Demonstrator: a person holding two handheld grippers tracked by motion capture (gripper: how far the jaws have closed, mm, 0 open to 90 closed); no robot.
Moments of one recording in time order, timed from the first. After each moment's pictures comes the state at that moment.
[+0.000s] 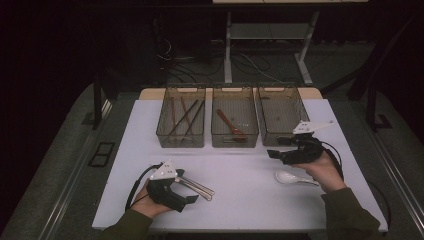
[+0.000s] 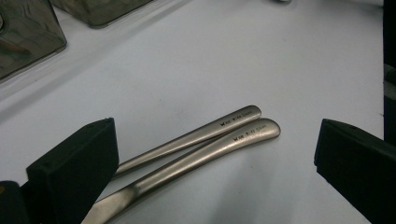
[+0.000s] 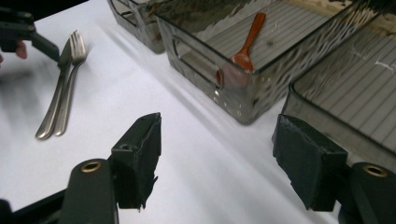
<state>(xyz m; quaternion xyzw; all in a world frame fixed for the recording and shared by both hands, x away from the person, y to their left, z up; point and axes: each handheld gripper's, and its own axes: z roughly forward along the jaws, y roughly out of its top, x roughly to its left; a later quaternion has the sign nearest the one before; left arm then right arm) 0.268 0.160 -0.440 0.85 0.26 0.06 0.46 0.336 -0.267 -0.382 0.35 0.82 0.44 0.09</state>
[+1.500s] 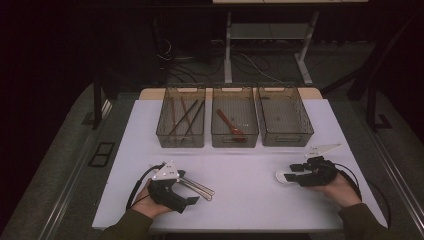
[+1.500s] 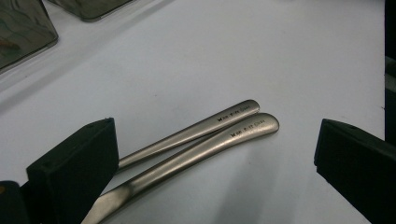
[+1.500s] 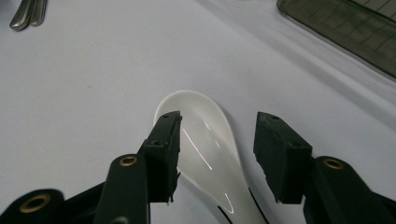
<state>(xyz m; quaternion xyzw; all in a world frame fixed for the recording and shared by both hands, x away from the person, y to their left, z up) 0.268 0.157 -0.442 0.86 0.26 0.05 0.45 0.305 -0.308 -0.435 0.36 0.86 0.37 0.05</state>
